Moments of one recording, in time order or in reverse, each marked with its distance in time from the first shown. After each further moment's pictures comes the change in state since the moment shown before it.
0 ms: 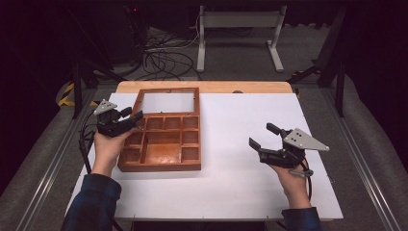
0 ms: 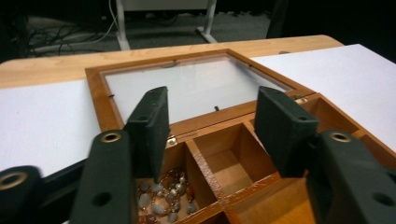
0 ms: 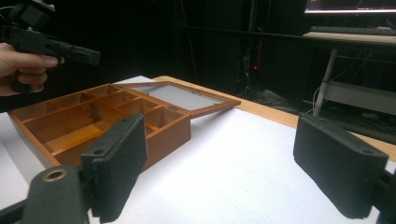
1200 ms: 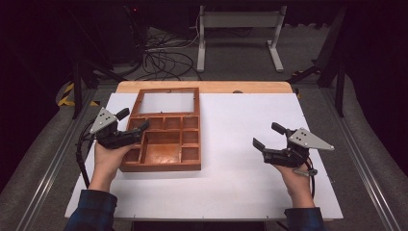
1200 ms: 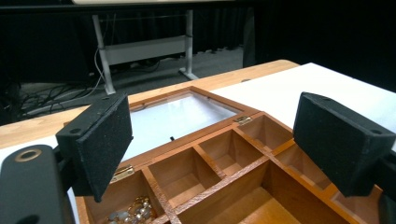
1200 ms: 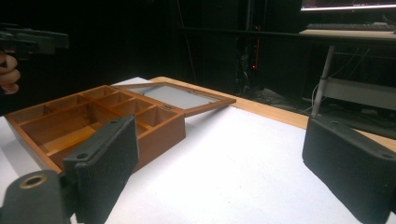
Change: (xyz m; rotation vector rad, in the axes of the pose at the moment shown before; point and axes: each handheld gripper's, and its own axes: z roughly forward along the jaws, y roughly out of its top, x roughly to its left) left arm -0.041 -0.007 -0.033 -0.157 -0.056 0.139; right arm -0.011 -0.004 -0.004 -0.002 -0.002 0.027
